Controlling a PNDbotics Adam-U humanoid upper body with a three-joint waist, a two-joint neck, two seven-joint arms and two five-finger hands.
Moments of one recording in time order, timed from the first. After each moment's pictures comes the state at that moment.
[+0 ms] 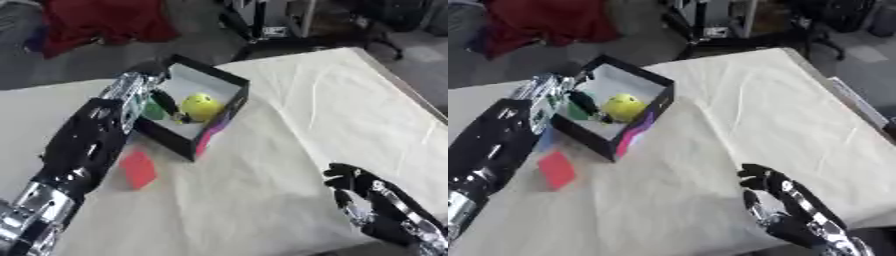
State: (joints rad) left arm -0.97 0.25 -0.19 -0.79 -1.17 0.29 -0.41; right arm 0.06 -0.21 0.11 -1.73 0.17 -0.21 0.45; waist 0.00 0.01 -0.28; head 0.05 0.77
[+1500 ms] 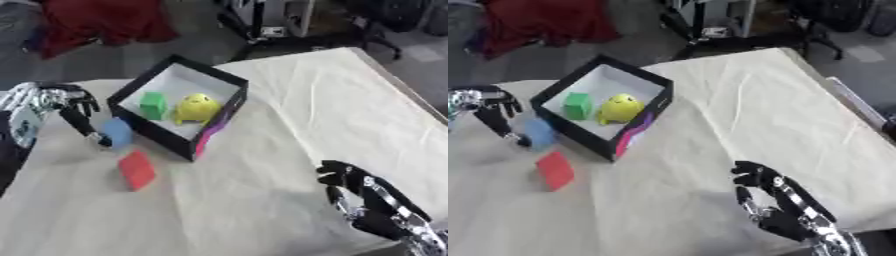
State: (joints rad) left arm -0.82 0.54 -0.31 -0.92 -0.74 0.23 -0.78; right arm 0.07 -0.21 0.10 -1.73 0.17 -0.21 0.43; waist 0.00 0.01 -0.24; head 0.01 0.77
